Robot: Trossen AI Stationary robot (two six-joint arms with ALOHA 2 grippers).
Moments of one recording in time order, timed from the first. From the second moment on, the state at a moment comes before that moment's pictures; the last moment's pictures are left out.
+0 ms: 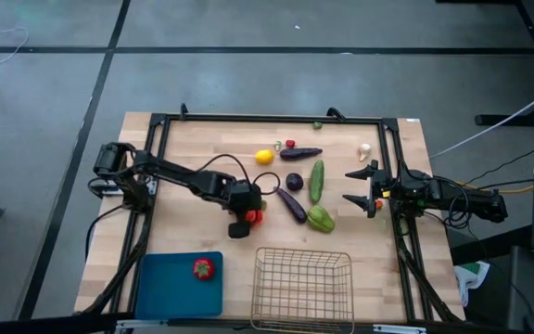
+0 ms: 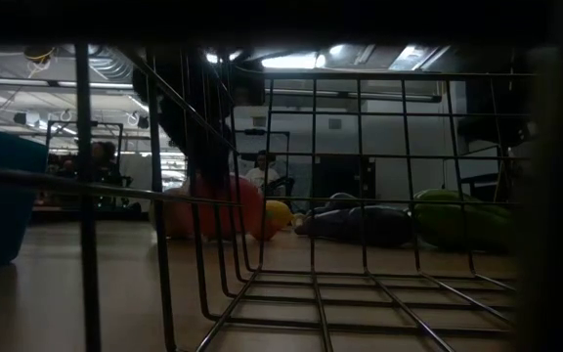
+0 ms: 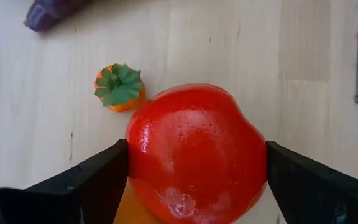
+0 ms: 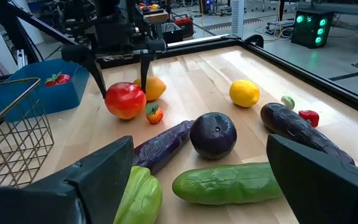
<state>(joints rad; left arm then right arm) -0.06 1.71 1.08 -0.50 0.01 -0.17 -0.07 0.00 0.10 -0.29 0.09 0.13</state>
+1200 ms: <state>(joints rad) -0.50 1.62 1.45 -1.09 0.01 -1.00 -0.07 0.00 0.10 -0.29 0.09 0.13</state>
